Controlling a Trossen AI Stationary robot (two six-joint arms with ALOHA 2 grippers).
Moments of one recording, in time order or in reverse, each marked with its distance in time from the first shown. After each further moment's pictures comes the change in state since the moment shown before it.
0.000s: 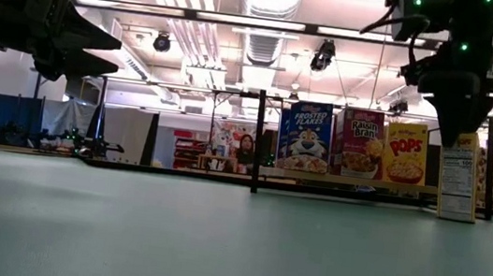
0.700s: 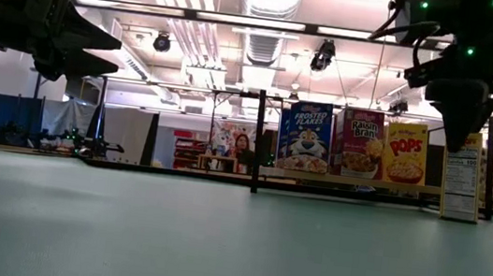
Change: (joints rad) left arm 0.000 0.000 0.000 0.000 0.000 0.000; right arm 0.044 0.000 -0.026 -0.005 0.042 -0.004
